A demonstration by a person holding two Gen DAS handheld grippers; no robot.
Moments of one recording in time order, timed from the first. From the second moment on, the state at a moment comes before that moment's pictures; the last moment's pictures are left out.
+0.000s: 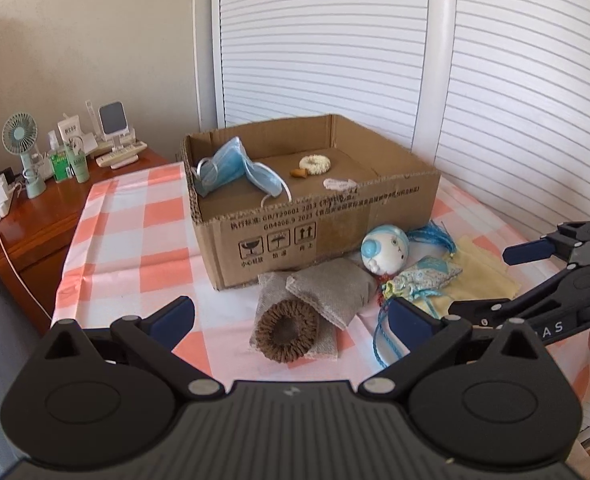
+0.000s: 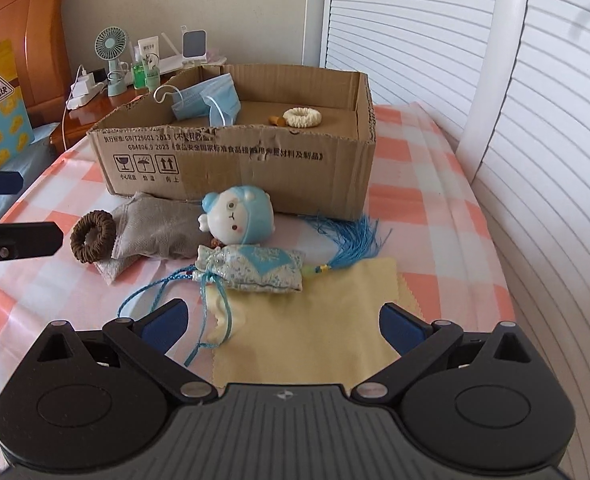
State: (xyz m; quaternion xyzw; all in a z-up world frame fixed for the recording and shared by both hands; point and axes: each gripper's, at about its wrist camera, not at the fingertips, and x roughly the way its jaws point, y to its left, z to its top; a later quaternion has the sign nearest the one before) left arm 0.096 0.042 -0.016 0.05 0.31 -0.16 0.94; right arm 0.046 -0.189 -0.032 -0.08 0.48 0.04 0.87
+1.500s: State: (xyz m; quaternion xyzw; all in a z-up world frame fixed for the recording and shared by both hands) left arm 0.128 0.035 -0.070 0.01 0.36 -0.12 0.92; right arm 0.094 -0.166 -0.063 -0.12 0.48 0.16 0.85
